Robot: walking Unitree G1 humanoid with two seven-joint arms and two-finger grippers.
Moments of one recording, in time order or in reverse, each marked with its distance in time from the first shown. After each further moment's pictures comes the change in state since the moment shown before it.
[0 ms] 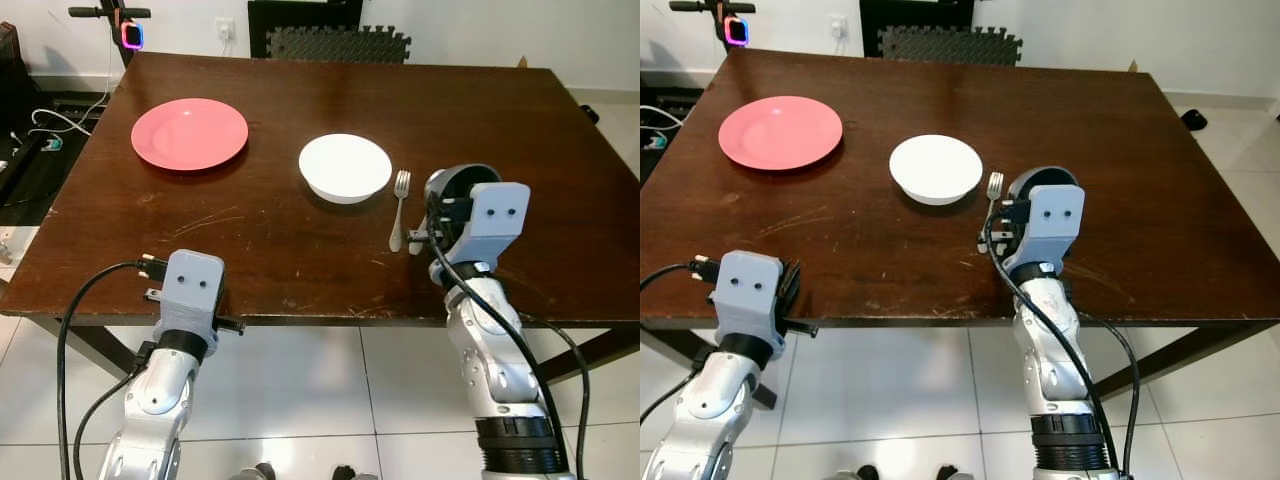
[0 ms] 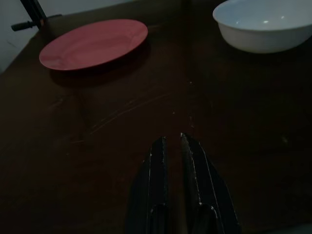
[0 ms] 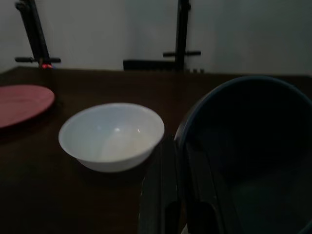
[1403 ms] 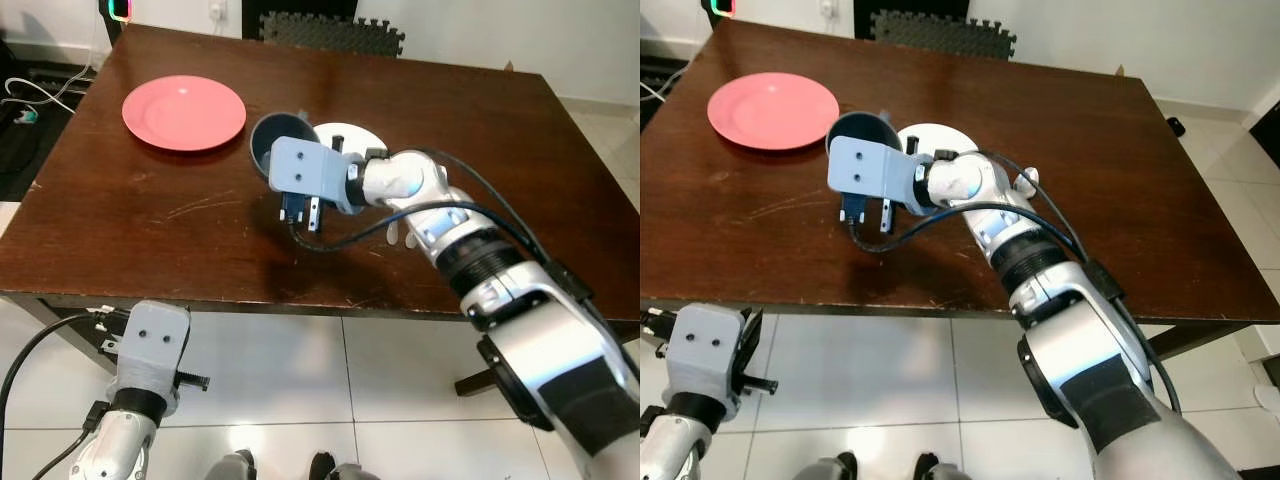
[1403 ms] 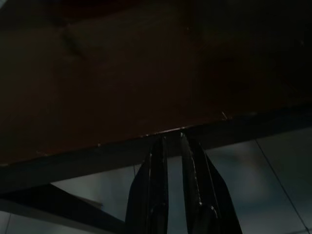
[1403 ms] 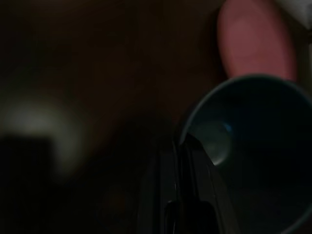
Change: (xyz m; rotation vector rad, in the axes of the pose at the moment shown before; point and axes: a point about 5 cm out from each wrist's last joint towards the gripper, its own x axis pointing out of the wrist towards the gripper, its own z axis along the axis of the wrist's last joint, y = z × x) left arm -0.059 0.021 -0.017 0.077 0.113 0.020; right arm 0.089 0.102 0.040 -0.908 0.140 1.216
